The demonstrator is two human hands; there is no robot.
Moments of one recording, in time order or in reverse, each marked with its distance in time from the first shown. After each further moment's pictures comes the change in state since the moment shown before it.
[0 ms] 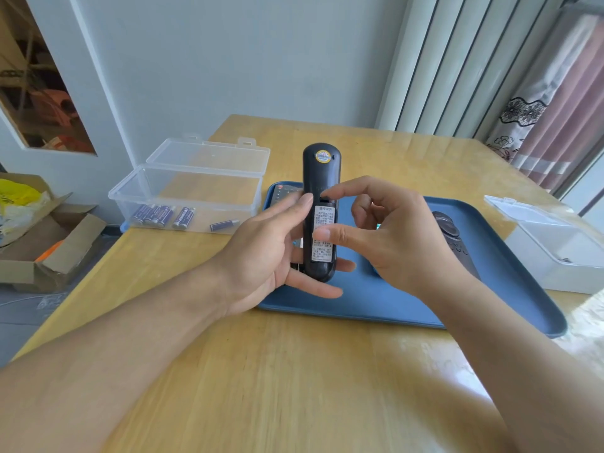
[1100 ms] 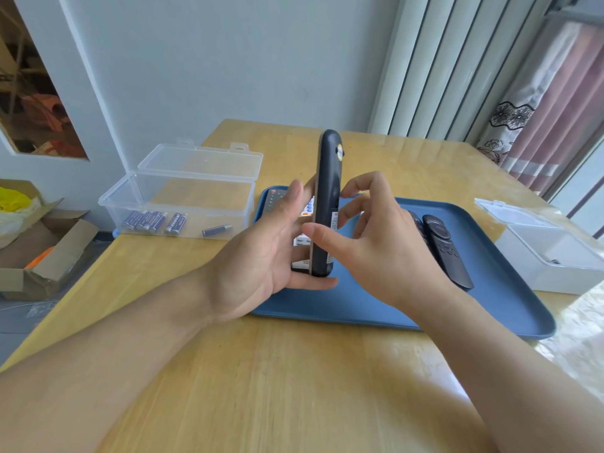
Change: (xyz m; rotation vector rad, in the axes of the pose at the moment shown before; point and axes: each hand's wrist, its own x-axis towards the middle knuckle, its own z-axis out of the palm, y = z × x) left_hand 0.004 0.002 0.001 0.076 -0.226 0.105; right_hand -0.009 -0.002 0.008 -0.288 0.089 0.124
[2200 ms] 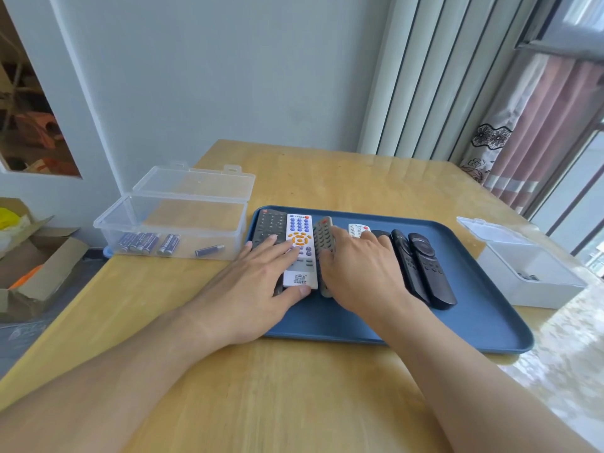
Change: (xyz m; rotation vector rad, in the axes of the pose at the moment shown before) left_hand 0.003 -0.028 -0.021 1.435 0.238 -0.148; right_hand 0.020 0.024 0.018 -0.823 -0.139 -0.011
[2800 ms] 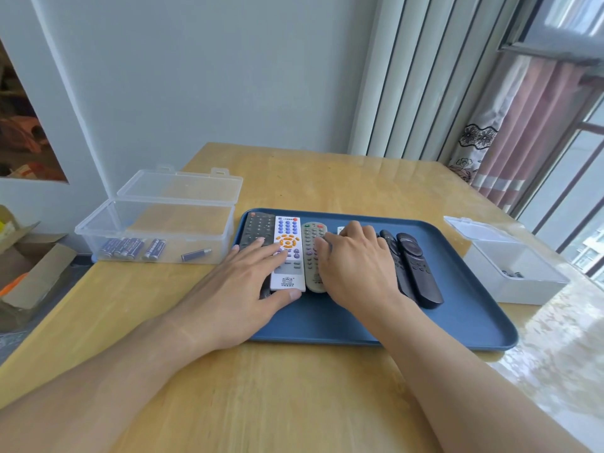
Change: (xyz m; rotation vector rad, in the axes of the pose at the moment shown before) left_hand 0.000 -0.002 0.003 -0.057 0.039 -0.007; right_hand 0.009 0.011 0.013 0.050 0.065 0.118
